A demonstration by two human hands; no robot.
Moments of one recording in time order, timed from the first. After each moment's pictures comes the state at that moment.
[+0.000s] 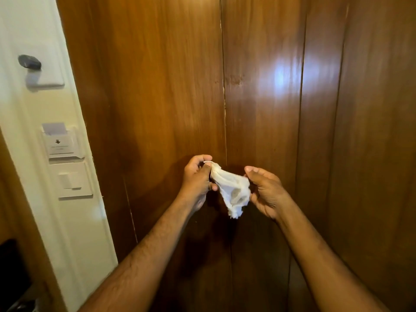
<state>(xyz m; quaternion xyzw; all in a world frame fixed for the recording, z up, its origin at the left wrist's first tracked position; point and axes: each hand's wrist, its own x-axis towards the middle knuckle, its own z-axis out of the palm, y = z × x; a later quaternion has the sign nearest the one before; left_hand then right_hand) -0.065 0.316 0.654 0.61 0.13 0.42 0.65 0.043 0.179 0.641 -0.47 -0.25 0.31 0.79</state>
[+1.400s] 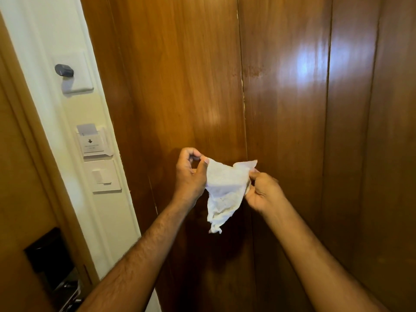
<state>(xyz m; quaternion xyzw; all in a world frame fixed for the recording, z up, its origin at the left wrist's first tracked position) -0.116 0.341 0.653 0.70 0.16 0.57 0.41 0.008 0.238 0.642 -0.38 -0.07 0.33 0.86</state>
